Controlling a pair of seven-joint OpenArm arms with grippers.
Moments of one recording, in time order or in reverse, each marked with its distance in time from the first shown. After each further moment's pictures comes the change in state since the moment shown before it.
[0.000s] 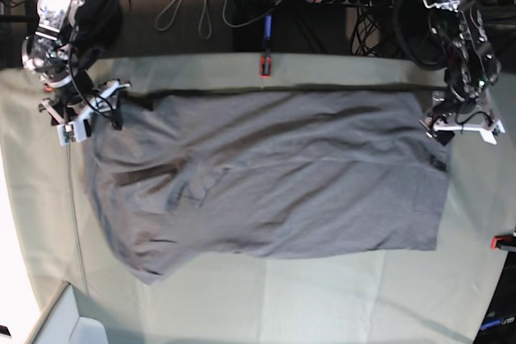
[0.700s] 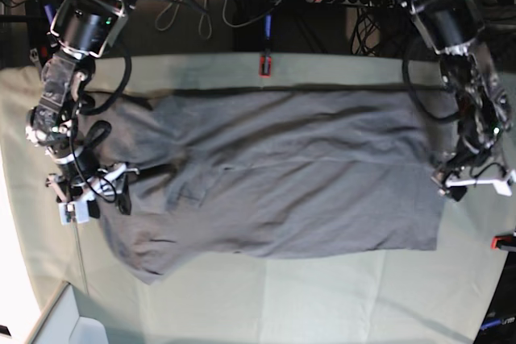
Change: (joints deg) left arm -10.1 -0.7 0.0 3.2 -0.2 0.5 2.4; right arm 18.3 -2.0 -0.2 -6.4 -0.2 0.0 -0.4
